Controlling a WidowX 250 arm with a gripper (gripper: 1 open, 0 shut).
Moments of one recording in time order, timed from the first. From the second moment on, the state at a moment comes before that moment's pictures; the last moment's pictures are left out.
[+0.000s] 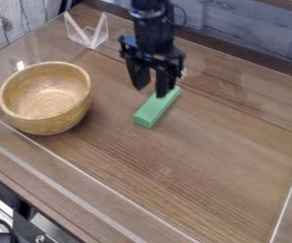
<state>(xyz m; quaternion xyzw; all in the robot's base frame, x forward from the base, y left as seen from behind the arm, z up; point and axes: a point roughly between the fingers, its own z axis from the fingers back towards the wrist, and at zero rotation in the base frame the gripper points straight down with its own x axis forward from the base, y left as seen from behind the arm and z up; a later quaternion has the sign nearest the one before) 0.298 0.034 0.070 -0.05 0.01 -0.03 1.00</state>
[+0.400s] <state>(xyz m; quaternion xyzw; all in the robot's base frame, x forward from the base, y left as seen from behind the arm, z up) 0.302 0.031 0.042 -0.04 0.04 -0.05 1.00</state>
